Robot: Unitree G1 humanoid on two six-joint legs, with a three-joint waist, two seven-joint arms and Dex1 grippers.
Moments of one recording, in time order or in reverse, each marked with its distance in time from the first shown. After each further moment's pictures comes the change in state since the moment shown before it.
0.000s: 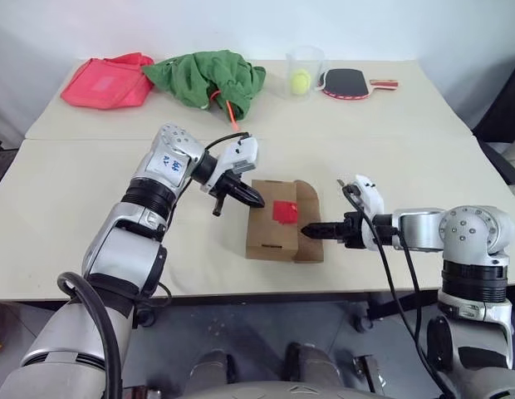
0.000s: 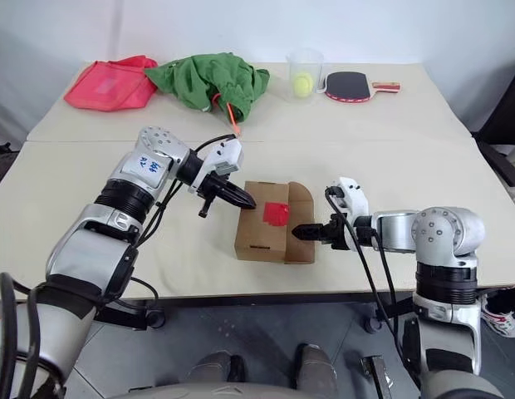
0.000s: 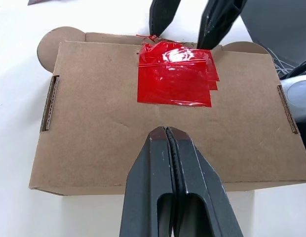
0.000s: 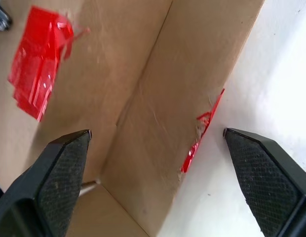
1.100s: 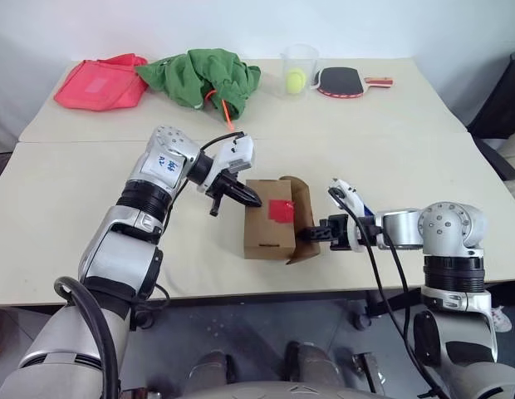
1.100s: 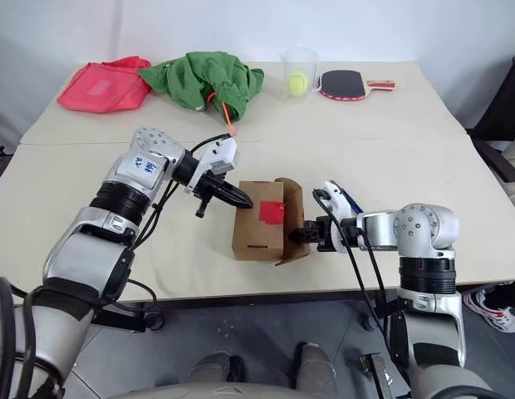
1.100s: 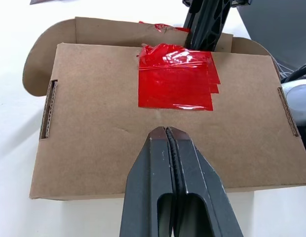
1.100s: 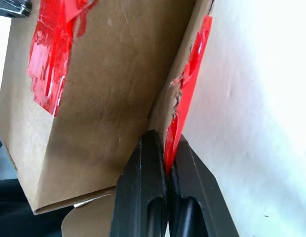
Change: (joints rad) left arm 0.032 0.016 0.017 -0.072 -0.001 0.048 -0.001; right arm -0.038 0.031 0.052 0.060 -0.029 0.000 0.083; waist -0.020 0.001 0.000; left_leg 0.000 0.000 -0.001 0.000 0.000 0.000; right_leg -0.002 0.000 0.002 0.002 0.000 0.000
